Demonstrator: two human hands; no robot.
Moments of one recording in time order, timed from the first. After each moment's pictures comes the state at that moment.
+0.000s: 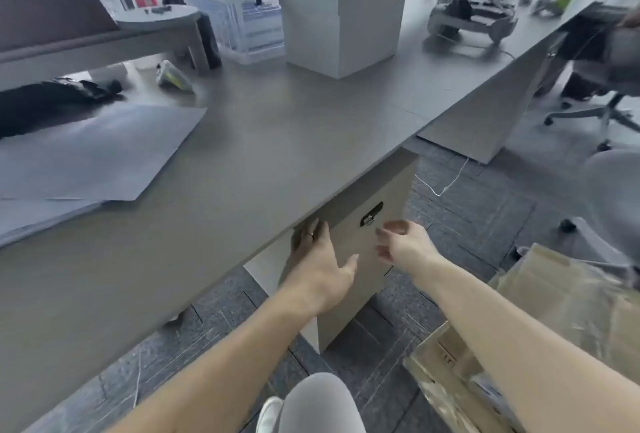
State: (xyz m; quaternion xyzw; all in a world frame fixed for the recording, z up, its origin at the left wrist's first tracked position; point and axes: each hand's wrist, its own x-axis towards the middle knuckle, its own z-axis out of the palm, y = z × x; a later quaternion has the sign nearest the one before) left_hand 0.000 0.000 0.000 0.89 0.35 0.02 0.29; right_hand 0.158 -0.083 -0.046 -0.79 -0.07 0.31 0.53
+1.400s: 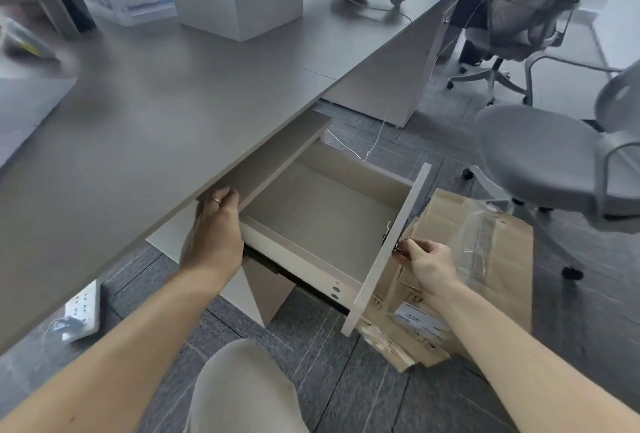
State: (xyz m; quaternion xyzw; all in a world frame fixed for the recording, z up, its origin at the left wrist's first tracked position) left_hand 0.005 0.019 -0.034 0.93 0.30 0.12 0.17; right_hand 0.170 -0.258 -0.109 -0.73 0.12 0.17 0.65
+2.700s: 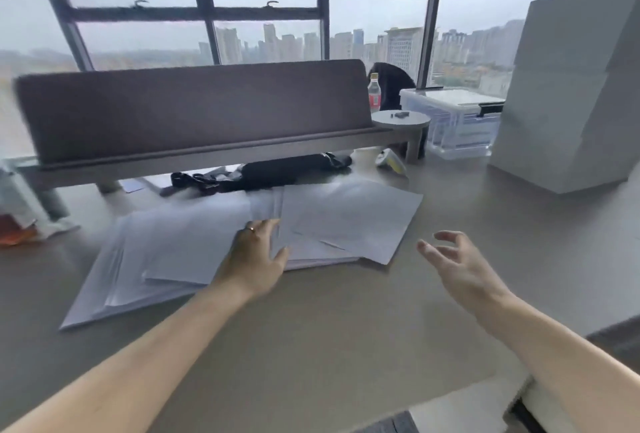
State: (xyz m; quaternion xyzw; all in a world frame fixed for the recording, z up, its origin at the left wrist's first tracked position) left_hand -0.320 0.233 0.109 0.80 0.54 0.22 0.14; right_hand -0.031 0.104 0.104 -0.75 -0.40 0.28 0.46
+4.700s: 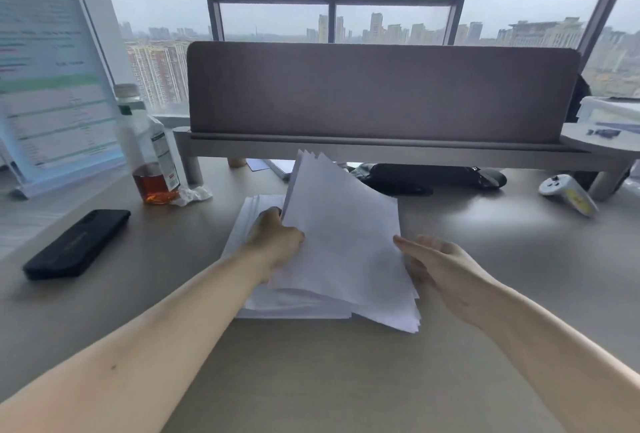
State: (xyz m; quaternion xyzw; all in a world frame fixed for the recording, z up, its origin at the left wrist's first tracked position) left_hand -0.483 0.344 0.115 0.53 0.70 0.35 0.33; right_hand -0.226 0.312 0.093 -0.60 -0.46 0.51 0.42
